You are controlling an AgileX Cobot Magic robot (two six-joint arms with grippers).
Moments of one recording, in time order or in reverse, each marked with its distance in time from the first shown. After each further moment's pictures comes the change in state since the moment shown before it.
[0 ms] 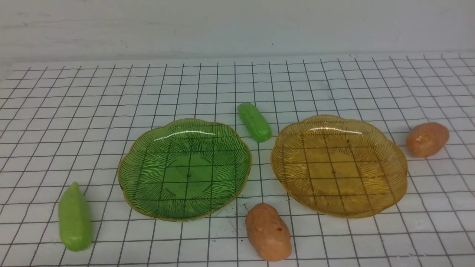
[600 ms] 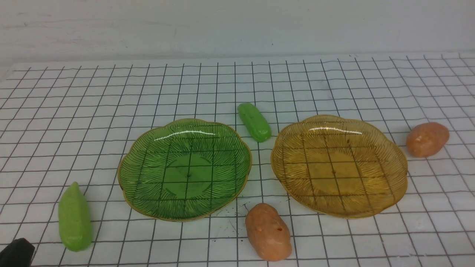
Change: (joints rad) right arm 0.000 0.000 0.000 0.000 0.000 0.000; left arm 0.000 0.000 0.001 -0.238 -0.240 -0.183
